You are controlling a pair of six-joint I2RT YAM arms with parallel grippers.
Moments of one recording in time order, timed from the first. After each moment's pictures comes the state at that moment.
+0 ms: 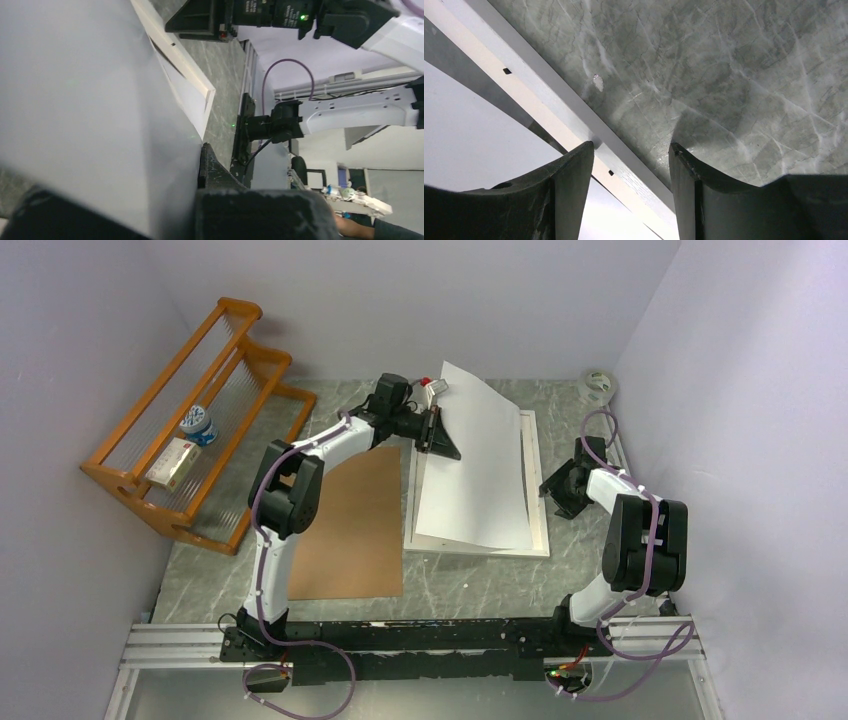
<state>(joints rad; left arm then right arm) -0.51 2.18 1.71 -0.09 1.09 -0.52 -0.15 1.59 0.86 -0.39 0.00 0.73</state>
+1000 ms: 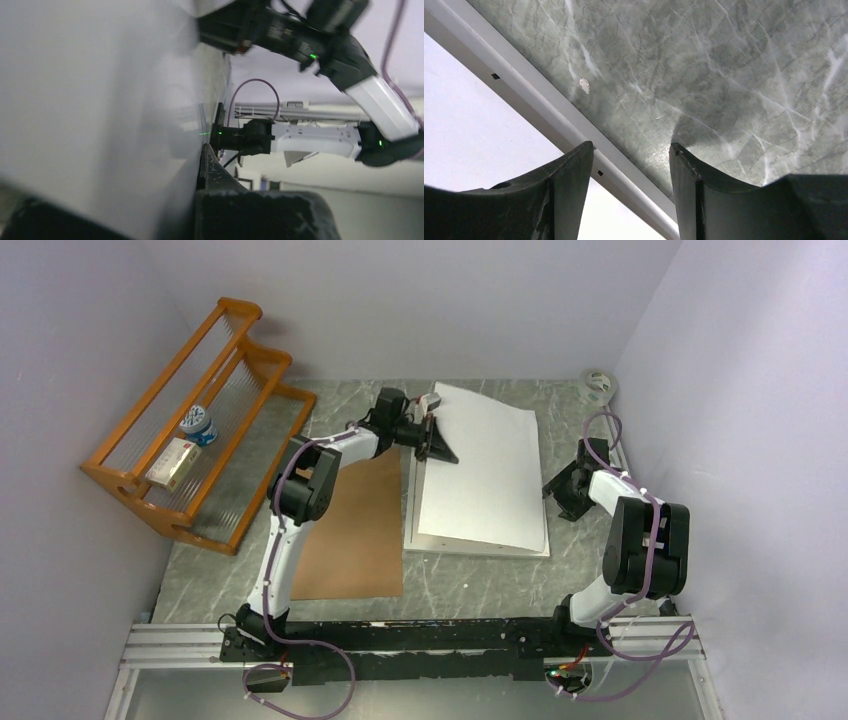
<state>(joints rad) -0.48 2.36 1.75 0.19 1.18 -0.92 -0.17 1.57 0.85 -0.40 0.02 0.73</state>
